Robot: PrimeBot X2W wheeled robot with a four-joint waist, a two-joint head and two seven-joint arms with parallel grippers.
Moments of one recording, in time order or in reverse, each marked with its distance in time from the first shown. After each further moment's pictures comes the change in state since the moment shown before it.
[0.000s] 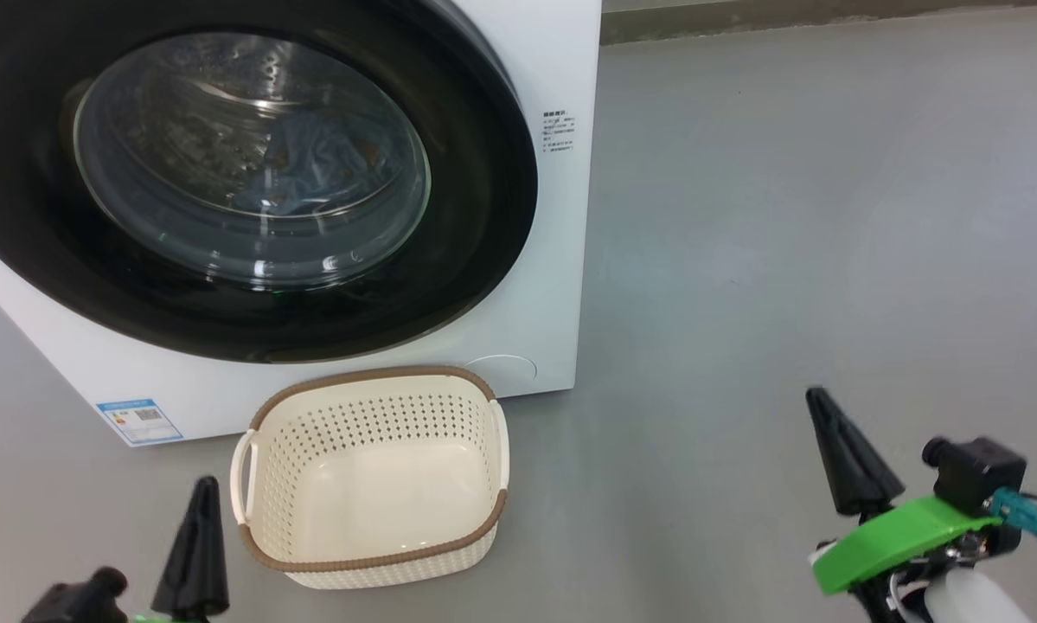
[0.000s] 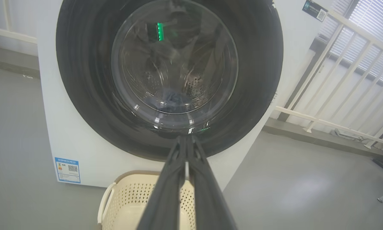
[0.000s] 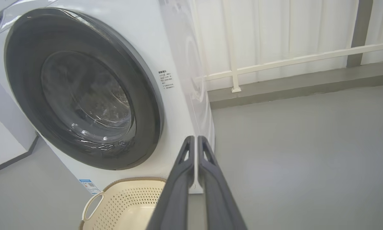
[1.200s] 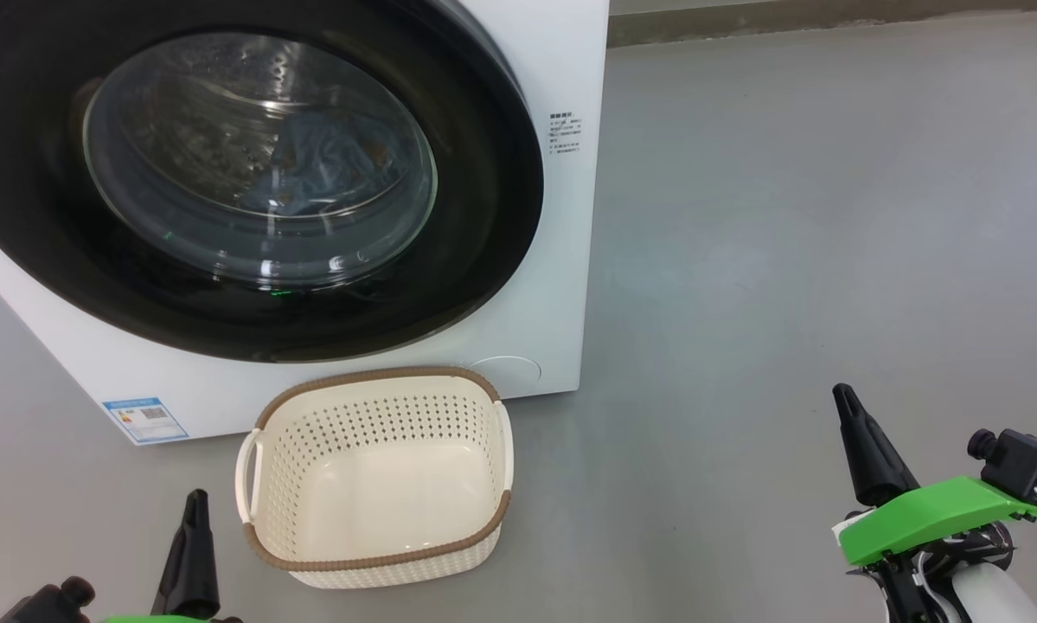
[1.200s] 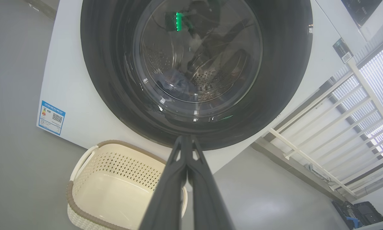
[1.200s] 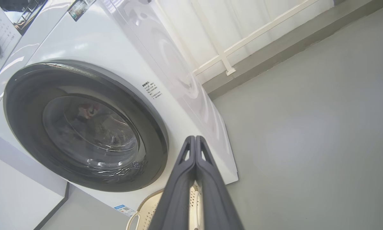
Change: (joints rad) left arm 0.015 -0.037 0.034 0.014 -0.302 0.000 0.106; right arm 0.027 0.051 -0.084 0.001 0.296 0.000 0.101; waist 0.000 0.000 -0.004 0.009
